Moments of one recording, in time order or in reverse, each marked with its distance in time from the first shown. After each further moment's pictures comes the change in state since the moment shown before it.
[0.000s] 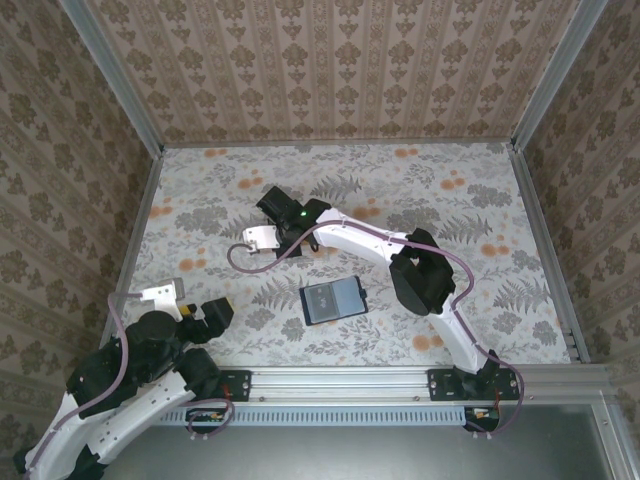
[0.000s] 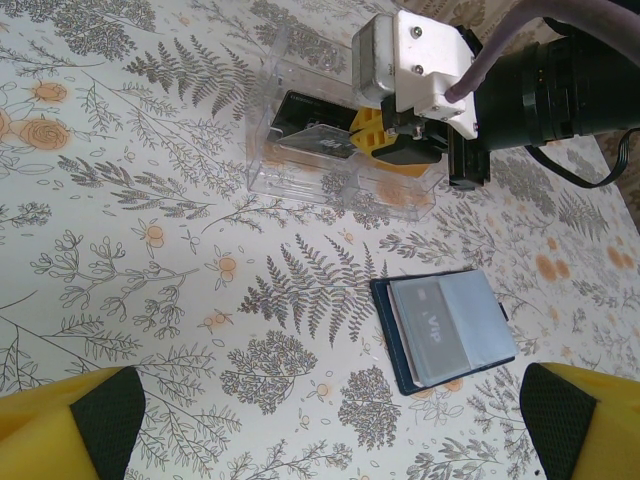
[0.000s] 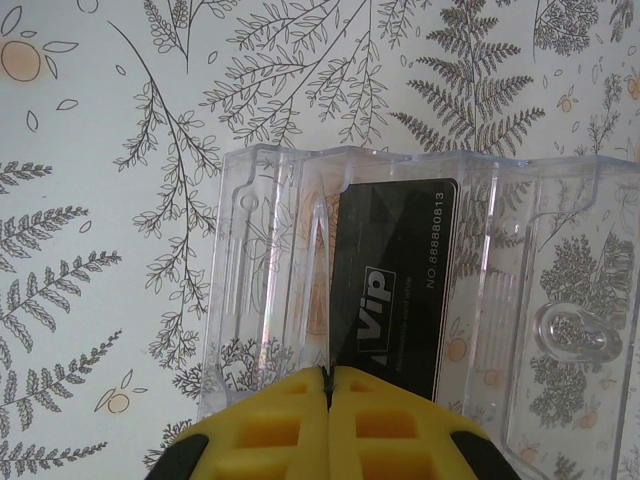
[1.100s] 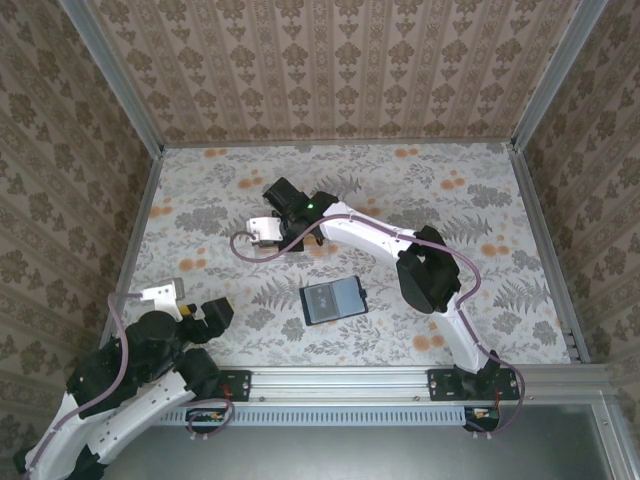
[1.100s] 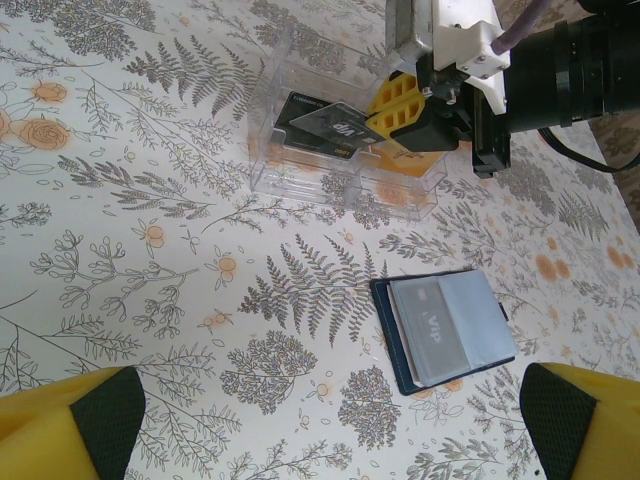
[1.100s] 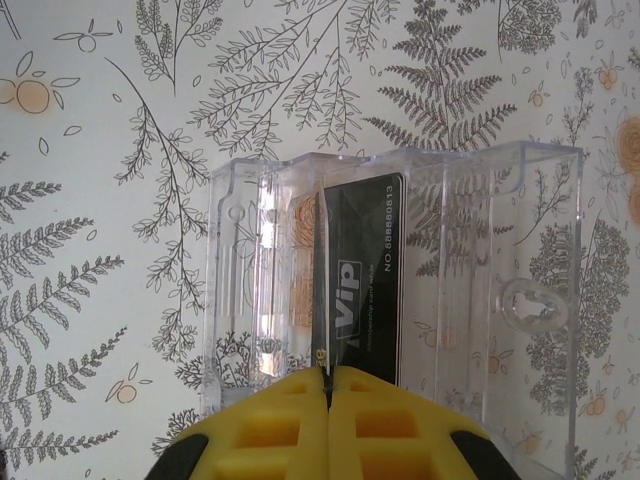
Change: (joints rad) left arm 0.000 0.000 0.000 0.000 0.000 0.000; right arm -0.034 -0.030 0.000 -0.010 -0.065 0.051
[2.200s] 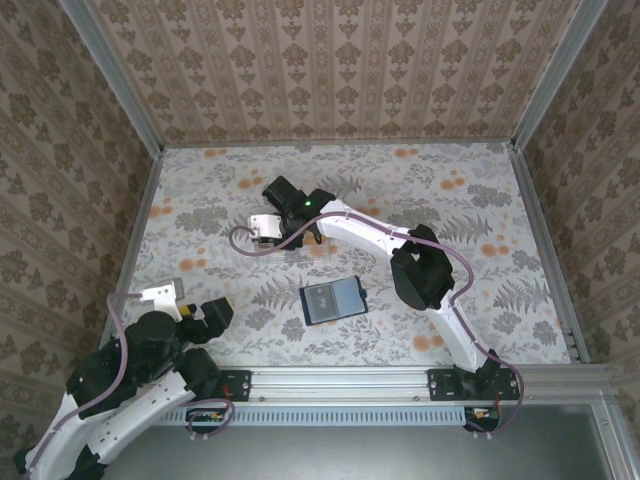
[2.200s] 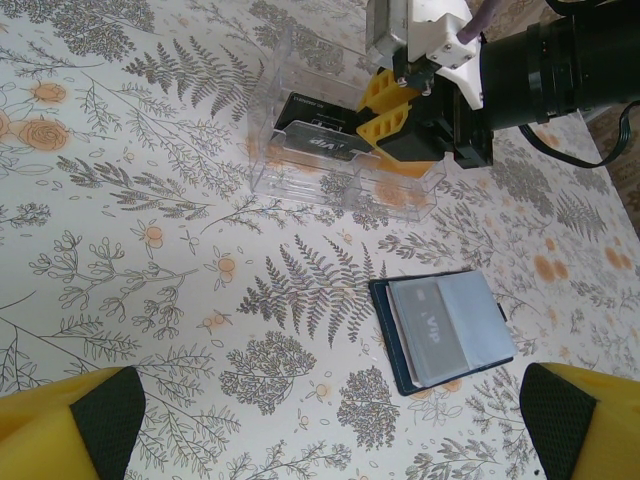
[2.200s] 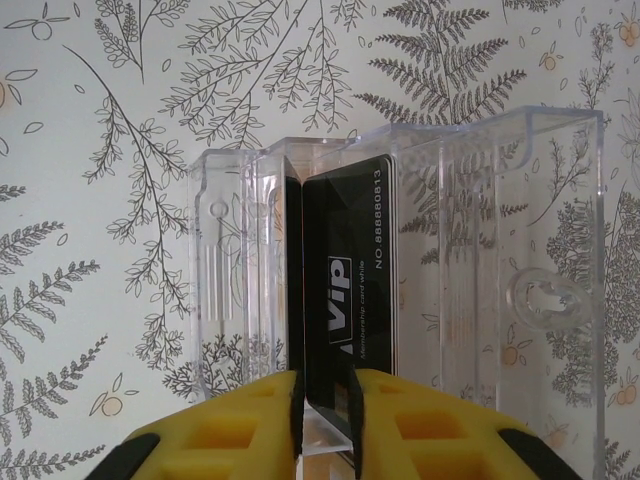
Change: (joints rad) left arm 0.000 -0.004 0.000 0.000 0.000 0.000; right arm -0.011 0.062 0.070 -0.039 0.008 0.051
